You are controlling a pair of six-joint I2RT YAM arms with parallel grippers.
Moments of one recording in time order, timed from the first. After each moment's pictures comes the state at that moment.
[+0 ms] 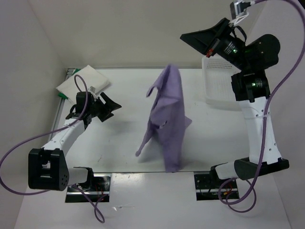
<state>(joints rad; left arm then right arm) -0.03 1.28 0.78 -0.15 0.41 -0.83 0.20 1.40 2.00 -0.02 -0.80 1.13</state>
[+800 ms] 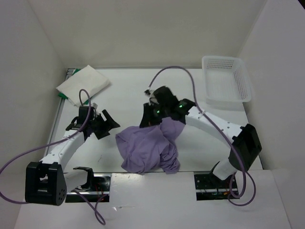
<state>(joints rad) -0.05 1.12 0.62 -0.38 0.32 -0.70 0.73 1.52 1.28 -0.46 -0.39 0.61</state>
